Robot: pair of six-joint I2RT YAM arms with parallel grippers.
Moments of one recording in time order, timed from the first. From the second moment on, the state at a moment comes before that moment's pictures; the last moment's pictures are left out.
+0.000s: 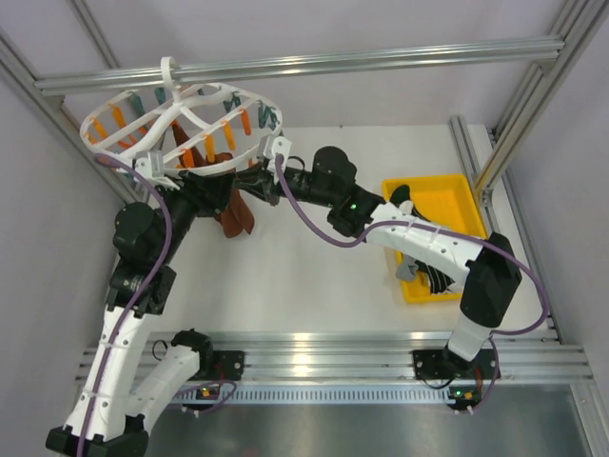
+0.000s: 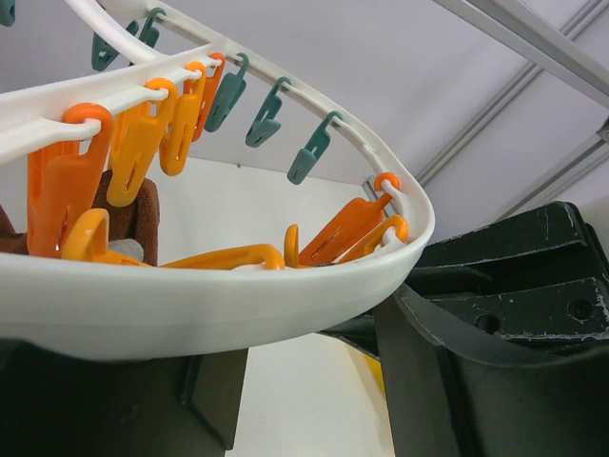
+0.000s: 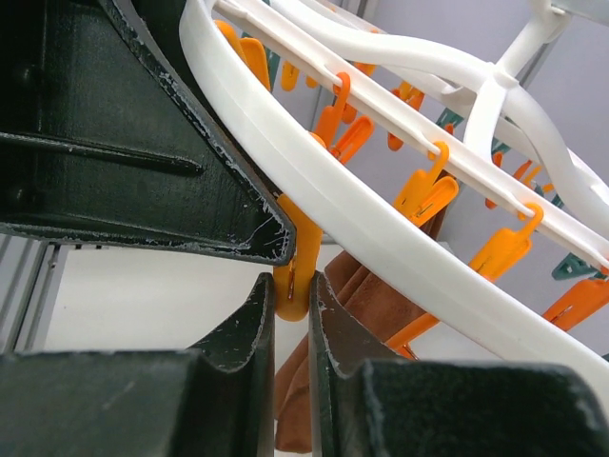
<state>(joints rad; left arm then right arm) -0.23 0.75 1.01 -0.17 0.13 -0.57 0.95 1.71 1.53 0.34 -0.42 -0.20</state>
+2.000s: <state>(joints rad) -0.24 0.52 1.15 -0.48 0.02 -0.35 1.04 1.70 1.56 0.16 -0.40 -0.22</state>
